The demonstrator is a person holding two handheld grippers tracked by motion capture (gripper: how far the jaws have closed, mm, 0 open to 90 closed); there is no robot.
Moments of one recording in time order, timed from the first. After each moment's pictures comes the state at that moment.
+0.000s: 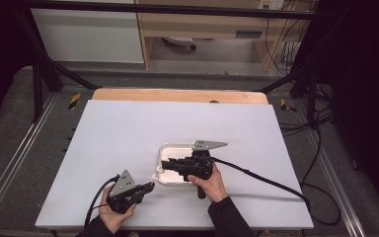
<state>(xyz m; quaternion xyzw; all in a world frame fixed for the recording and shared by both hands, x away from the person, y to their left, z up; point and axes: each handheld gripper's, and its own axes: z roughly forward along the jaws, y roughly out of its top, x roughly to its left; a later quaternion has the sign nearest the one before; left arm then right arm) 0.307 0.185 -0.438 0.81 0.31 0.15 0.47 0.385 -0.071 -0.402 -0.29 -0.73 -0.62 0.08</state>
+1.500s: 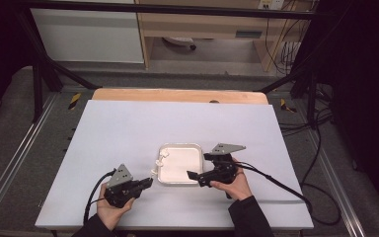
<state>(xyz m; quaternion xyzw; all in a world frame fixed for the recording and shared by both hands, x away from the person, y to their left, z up) 0.319 0.192 -0.429 0.80 0.34 0.12 0.48 0.383 -0.132 -0.413 -0.34 -0.80 -0.49 -0.06</state>
